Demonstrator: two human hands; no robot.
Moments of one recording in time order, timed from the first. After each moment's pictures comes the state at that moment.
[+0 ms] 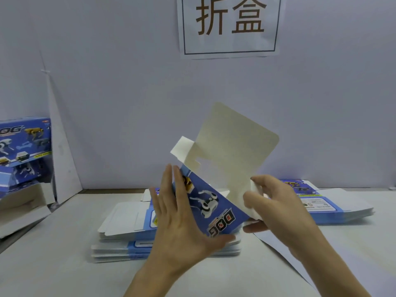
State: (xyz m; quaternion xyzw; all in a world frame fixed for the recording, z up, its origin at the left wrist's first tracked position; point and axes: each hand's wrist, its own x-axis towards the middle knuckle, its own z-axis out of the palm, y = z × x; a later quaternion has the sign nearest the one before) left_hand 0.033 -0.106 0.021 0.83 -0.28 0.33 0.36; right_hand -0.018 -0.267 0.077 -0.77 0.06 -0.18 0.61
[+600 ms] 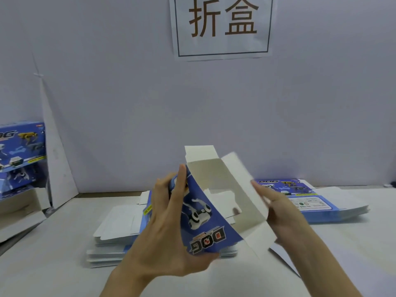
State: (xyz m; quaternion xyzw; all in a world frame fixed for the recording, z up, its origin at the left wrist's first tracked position) left_hand 0.034 -0.075 0.035 0.77 -0.44 0.29 0.35; right_hand 0.017 -0.299 0.052 -0.41 0.12 0.02 0.90
